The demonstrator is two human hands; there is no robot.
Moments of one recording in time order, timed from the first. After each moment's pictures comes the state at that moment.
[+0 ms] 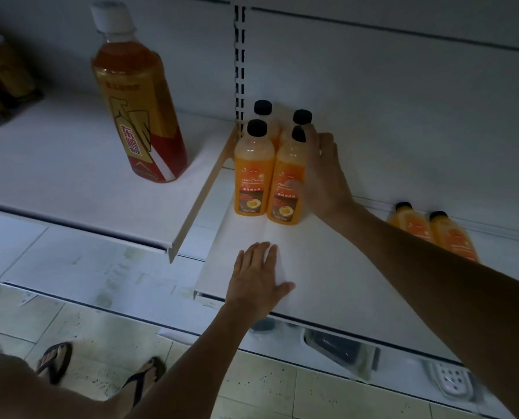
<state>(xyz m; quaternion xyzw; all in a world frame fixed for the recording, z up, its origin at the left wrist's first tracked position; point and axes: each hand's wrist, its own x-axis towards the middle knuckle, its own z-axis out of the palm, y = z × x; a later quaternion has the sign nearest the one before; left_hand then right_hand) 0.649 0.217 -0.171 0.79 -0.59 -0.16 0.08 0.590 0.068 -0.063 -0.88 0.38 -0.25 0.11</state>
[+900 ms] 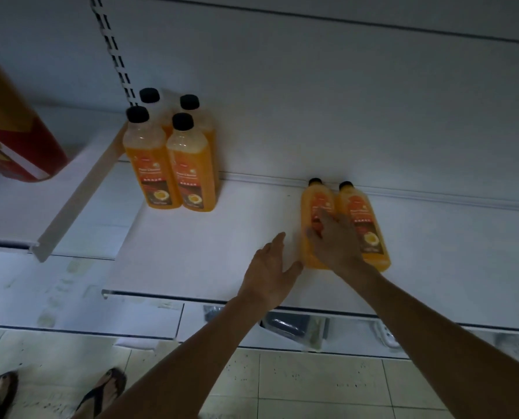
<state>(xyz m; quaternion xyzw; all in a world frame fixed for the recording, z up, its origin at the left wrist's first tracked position) 0.496 0.172 -0.138 0.72 -0.54 -0.35 0.25 0.381 0.080 -0.127 -0.77 0.61 -0.07 0.18</state>
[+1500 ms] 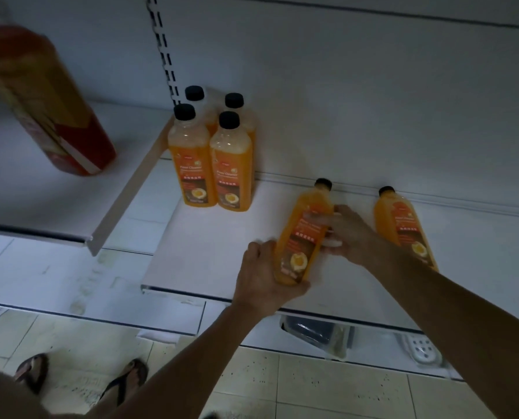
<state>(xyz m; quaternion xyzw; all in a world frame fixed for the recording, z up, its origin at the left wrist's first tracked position) 0.558 0.199 -0.159 0.76 -0.53 -0.26 0.30 0.440 0.076 -0.097 -0.45 0.56 -0.19 0.67</state>
